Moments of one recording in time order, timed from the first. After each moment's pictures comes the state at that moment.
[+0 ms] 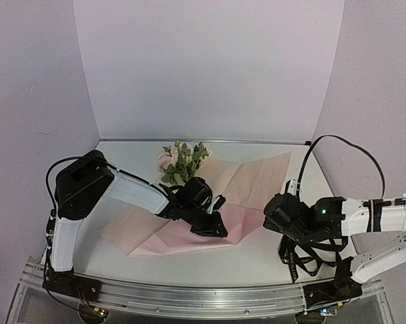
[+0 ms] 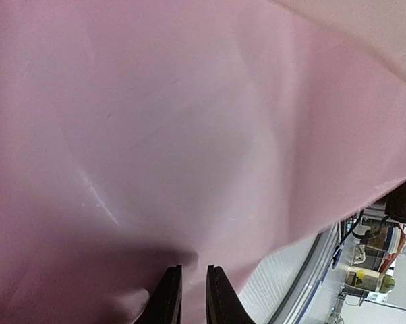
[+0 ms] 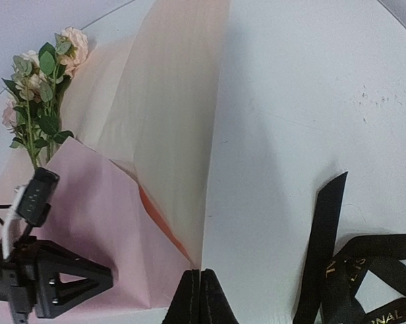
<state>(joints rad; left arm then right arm) -1.01 2.12 1.28 0.01 0.49 -0.74 1.10 1.21 0.71 -0.51 0.68 1.21</state>
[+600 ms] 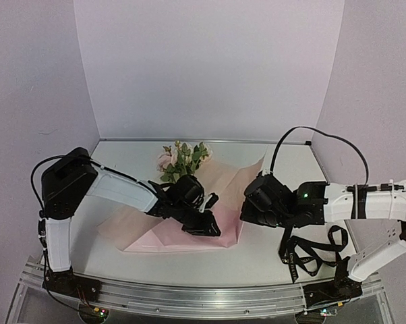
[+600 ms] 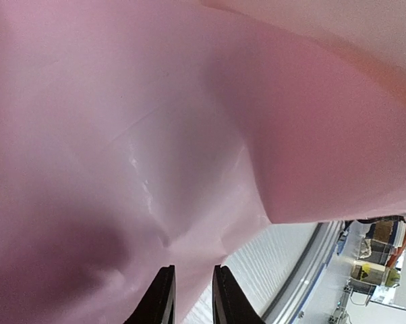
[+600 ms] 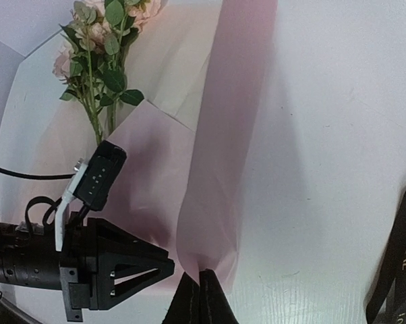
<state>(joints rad) -1.00 2.03 1.20 -0.04 0.46 -0.70 1.10 1.39 0.94 -0.48 0.48 1.10</state>
